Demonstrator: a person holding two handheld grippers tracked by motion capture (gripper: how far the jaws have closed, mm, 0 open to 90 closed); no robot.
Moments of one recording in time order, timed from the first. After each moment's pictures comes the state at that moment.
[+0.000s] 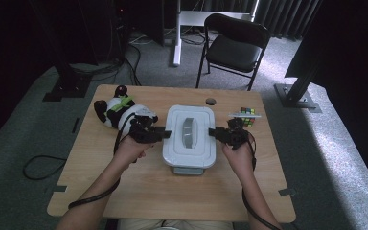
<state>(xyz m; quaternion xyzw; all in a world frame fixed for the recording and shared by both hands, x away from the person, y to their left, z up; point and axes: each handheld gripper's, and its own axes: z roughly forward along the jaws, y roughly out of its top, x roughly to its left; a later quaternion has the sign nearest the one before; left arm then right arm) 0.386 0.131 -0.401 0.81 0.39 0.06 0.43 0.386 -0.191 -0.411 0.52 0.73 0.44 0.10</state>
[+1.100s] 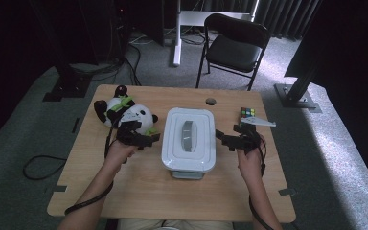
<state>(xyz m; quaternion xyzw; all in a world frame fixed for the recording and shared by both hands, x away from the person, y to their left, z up) 0.401 0.175 -0.441 0.79 0.42 0.14 0.44 0.368 -0.223 -0.415 0.50 0.70 0.47 0.17</state>
